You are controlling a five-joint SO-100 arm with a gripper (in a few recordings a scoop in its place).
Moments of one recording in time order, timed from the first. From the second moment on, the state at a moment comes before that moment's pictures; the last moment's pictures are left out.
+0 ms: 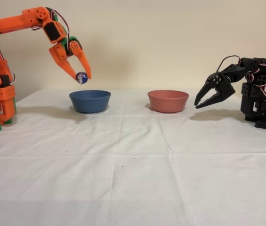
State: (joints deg) arm 0.0 108.4 99.1 73.8 -10.7
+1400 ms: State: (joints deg) arm -35.2 86.6 86.7 68.6 -6.6
